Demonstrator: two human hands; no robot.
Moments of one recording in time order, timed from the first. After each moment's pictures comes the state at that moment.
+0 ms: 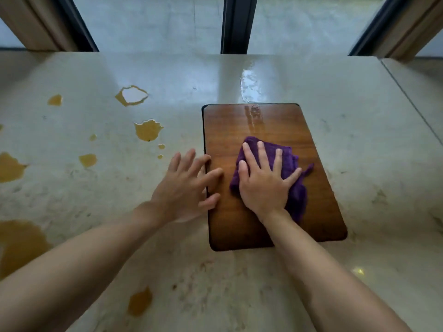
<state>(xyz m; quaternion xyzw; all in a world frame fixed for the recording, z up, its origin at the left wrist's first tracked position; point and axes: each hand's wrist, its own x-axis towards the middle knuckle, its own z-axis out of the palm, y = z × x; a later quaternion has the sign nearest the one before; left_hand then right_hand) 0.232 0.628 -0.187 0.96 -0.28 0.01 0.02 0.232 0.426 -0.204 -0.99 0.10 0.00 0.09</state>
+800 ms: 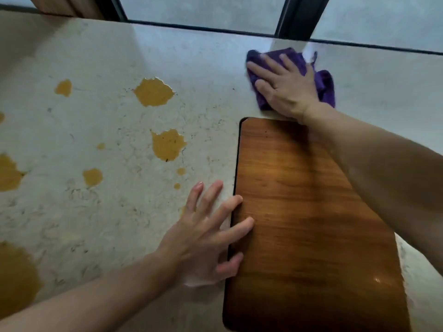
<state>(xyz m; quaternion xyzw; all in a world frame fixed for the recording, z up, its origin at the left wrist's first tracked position) 0.243 0.634 -0.196 0.95 -0.30 -0.04 0.06 0.546 0.442 -0.185 -0.97 -0.21 0.08 0.08</state>
